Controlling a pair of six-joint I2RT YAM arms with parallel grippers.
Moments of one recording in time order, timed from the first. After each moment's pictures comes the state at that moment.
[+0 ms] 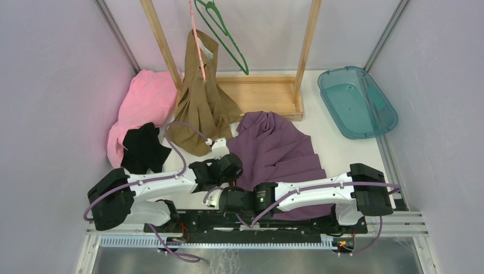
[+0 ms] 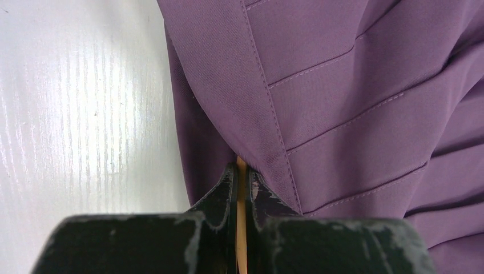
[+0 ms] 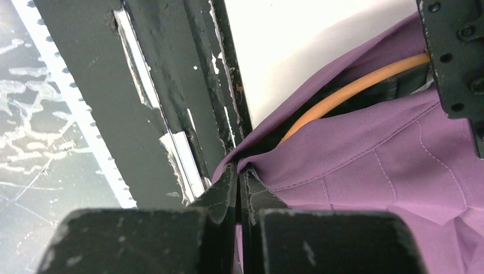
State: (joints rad) left arm -1.06 1.27 0.62 -0.31 -0.48 -1.08; right arm 1.54 1.60 1.13 -0.59 0.23 0.14
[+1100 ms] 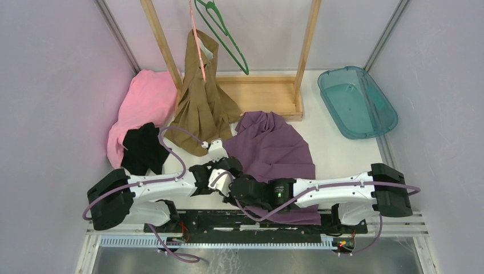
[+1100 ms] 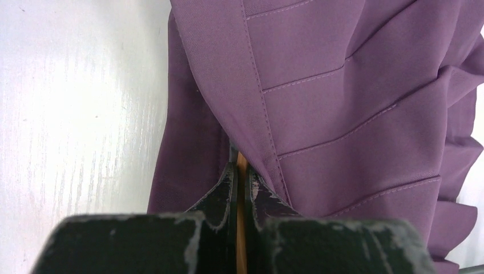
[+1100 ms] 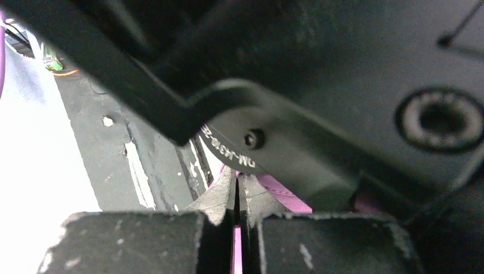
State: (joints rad) left arm -1.10 1.25 0.59 -0.27 -0.59 -1.19; right arm 1.48 1.43 0.97 -0.16 0.27 0.08
